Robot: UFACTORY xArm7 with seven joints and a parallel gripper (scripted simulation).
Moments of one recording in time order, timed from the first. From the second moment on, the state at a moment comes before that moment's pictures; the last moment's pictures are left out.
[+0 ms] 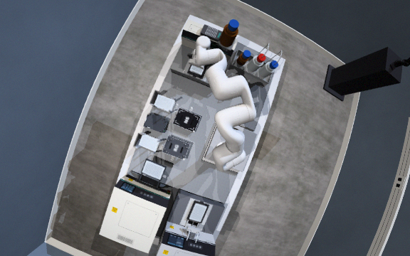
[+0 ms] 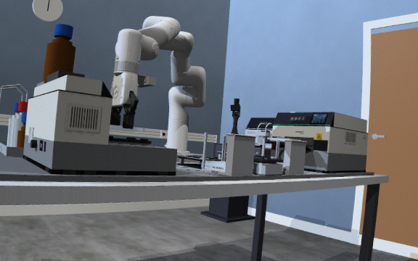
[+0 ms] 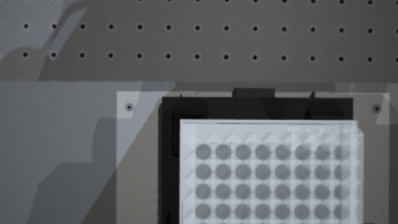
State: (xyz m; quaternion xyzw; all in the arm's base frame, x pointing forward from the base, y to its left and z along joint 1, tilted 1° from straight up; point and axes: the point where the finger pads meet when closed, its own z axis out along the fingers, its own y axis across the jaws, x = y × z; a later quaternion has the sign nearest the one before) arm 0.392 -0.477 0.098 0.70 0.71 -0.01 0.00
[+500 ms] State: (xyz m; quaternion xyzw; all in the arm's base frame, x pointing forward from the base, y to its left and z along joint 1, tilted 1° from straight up) arm 0.392 -0.477 0.116 0.70 0.71 -0.01 0.00
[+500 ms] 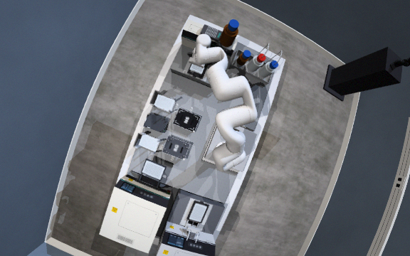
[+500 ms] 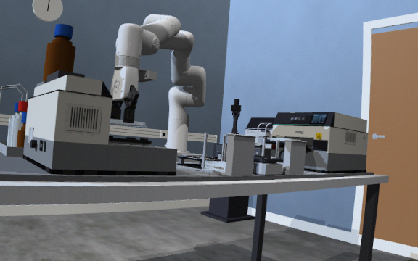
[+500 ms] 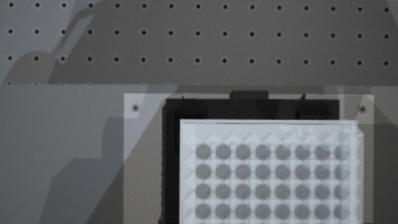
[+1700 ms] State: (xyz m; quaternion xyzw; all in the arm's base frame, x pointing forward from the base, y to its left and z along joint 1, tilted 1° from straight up) arm 0.393 -0.476 0.158 0.70 0.71 -0.01 0.00
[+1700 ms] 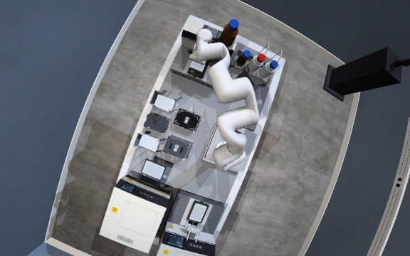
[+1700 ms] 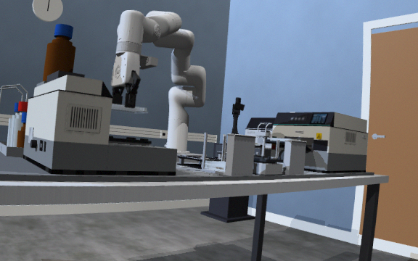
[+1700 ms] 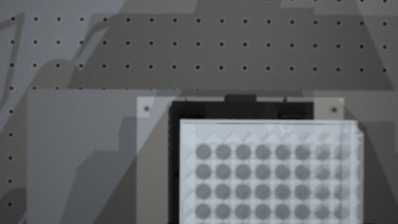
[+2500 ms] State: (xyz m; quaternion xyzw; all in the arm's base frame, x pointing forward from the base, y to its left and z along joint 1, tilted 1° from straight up) arm 0.393 -0.476 0.188 0.70 0.71 -0.01 0.00
